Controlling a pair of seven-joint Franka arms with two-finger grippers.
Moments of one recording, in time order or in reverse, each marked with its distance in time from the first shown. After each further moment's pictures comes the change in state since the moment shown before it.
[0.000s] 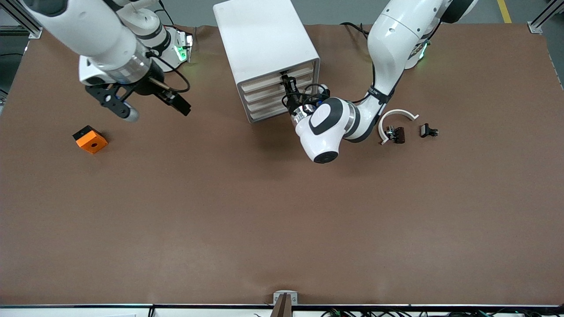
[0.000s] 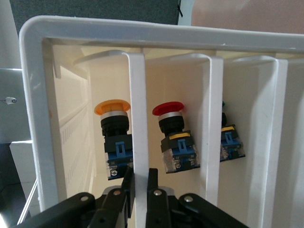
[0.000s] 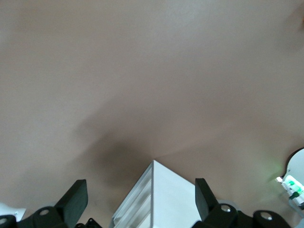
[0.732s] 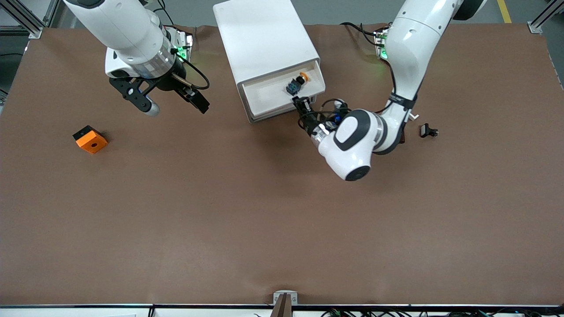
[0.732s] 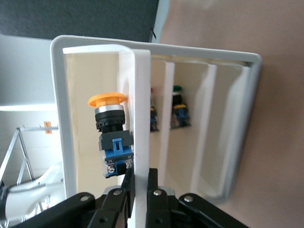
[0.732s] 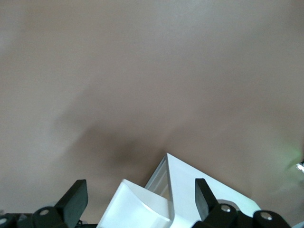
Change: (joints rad) left arm 0.048 -0.014 0.148 0.084 -0.004 0.005 -0.039; right arm 0.070 0.010 -0.003 -0.001 0.000 0.047 0.139
